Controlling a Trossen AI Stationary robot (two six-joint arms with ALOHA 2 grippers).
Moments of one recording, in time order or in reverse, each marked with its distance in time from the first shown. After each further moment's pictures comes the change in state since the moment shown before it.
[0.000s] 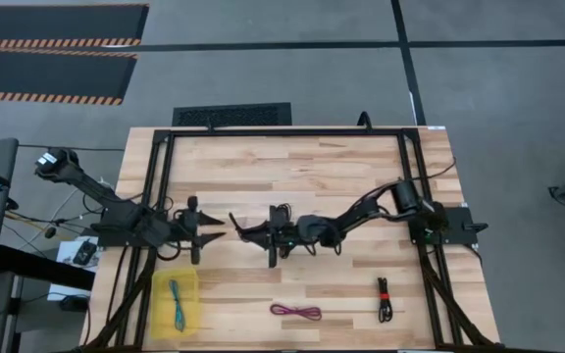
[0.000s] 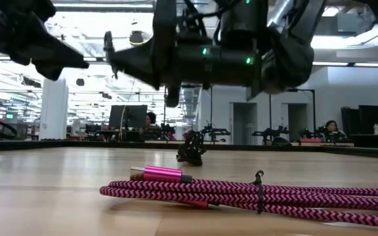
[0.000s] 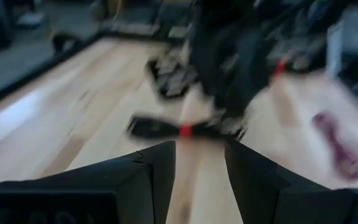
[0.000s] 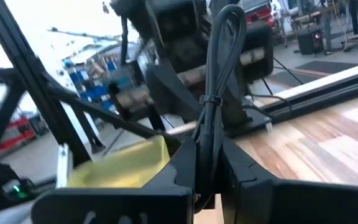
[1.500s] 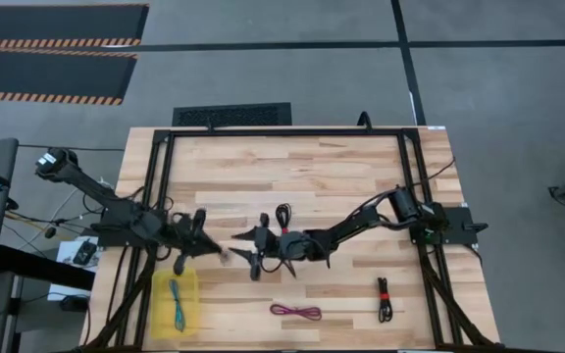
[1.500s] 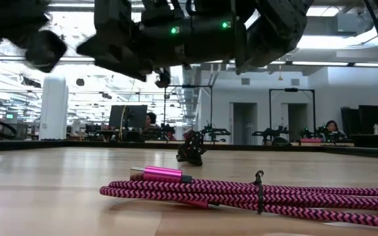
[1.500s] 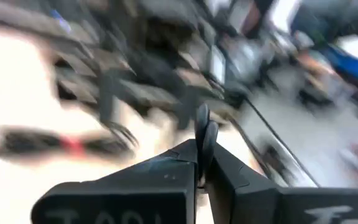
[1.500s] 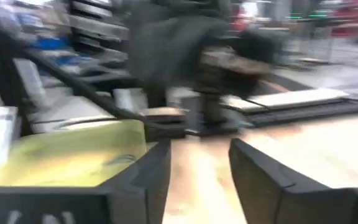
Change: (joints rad) left arm -0.001 -0.059 0.019 0.057 0.404 -0.120; right arm 0.084 0.024 0.227 -0.332 0.262 -0.246
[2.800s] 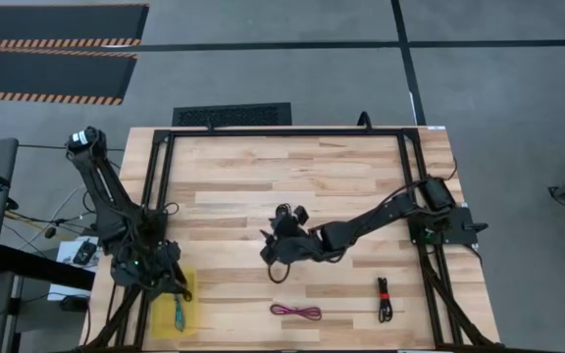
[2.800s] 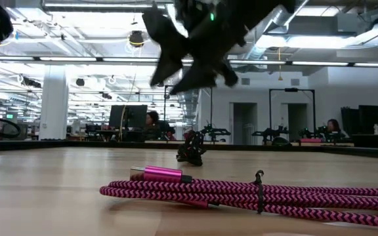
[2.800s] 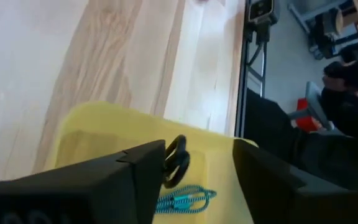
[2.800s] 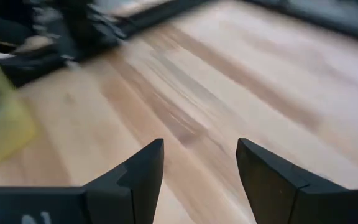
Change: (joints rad) left arm -0.568 0.116 0.163 -0.603 -0.137 -0.998; right arm 0.041 -0.268 0.000 -0.962 0.325 0.586
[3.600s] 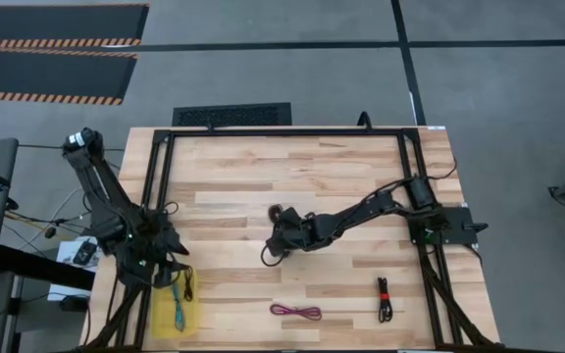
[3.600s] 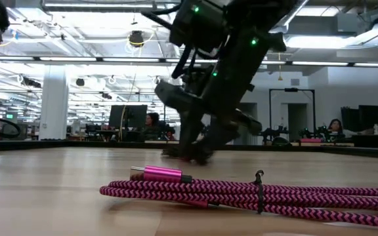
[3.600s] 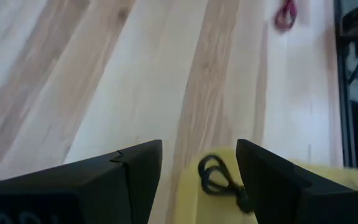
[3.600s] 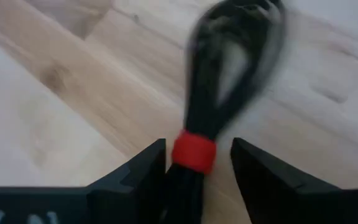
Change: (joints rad) left arm 0.040 0.032 0.134 -0.441 -0.148 0.103; right arm -0.097 0.114 0.002 -0.300 -0.311 0.407
